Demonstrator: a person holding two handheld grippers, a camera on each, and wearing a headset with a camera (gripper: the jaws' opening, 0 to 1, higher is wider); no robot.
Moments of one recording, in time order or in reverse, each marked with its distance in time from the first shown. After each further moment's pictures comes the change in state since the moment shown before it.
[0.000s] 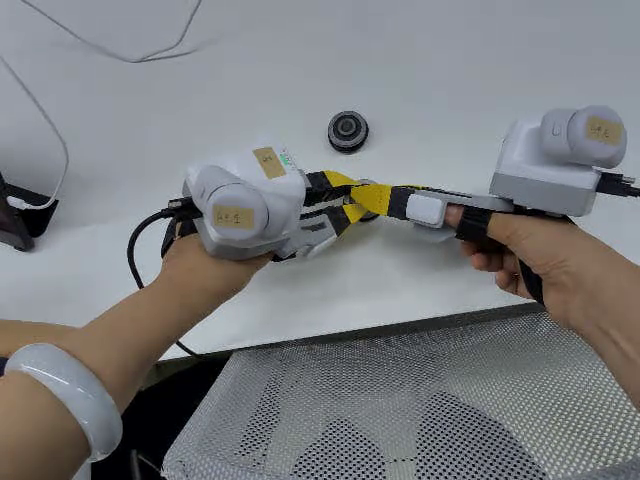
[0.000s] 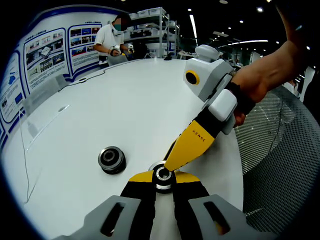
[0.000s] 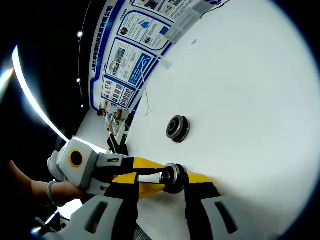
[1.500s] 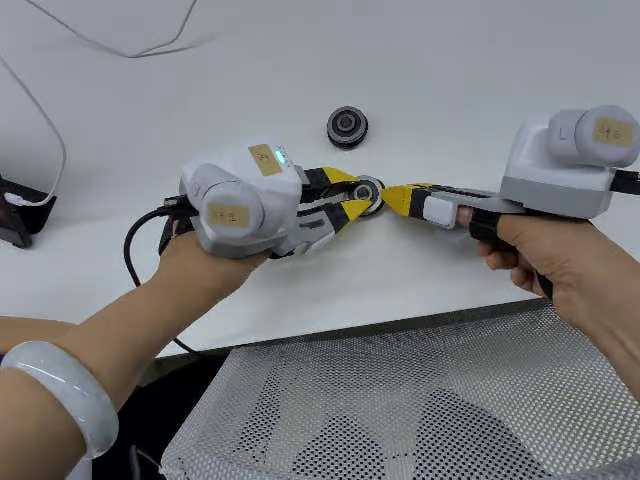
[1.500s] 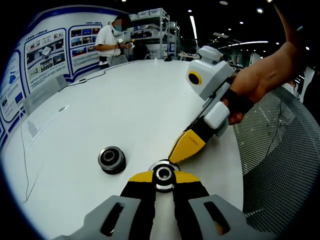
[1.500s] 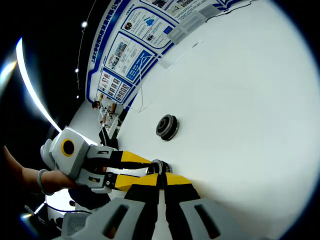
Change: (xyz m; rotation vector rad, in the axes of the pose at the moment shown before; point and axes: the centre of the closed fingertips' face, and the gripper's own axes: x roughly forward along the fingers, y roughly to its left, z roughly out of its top) left arm 0.000 0.001 -0.001 -0.007 -0.010 0.000; right arm -0.008 -0.018 -0.002 -0.095 0.015 -0.067
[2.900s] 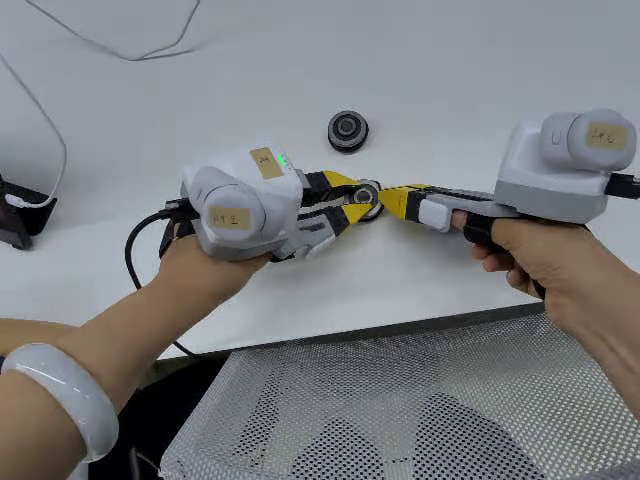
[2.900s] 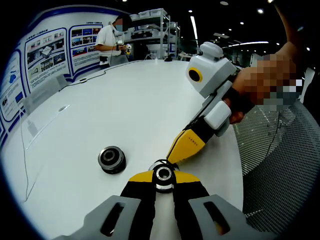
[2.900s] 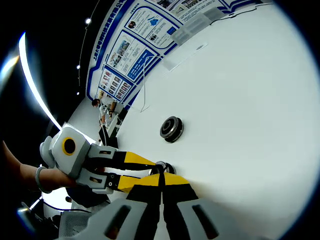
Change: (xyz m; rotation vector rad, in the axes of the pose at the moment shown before) left arm 0.000 -0.001 0.000 -0.004 -0.001 0.004; right arm 0.001 0.006 0.002 -0.046 0.002 -0.007
